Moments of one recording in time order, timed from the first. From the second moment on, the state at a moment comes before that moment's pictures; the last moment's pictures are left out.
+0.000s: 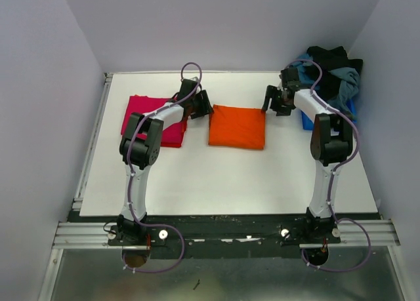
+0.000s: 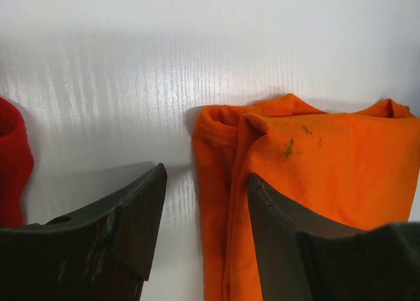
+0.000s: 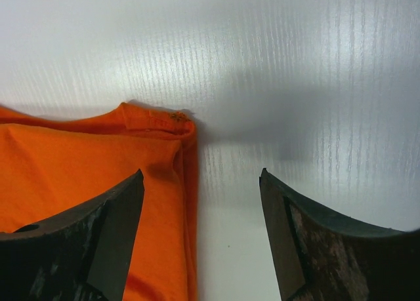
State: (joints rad) left arm -0.35 2.20 1.58 -0.10 0.17 -0.59; right arm 0.12 2.15 1.70 -0.53 -0.10 0.30
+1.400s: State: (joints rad) left arm -0.27 2.33 1.72 -0.07 0.26 -0.61; right arm 0.14 2.27 1.81 -0.56 -0.23 0.48
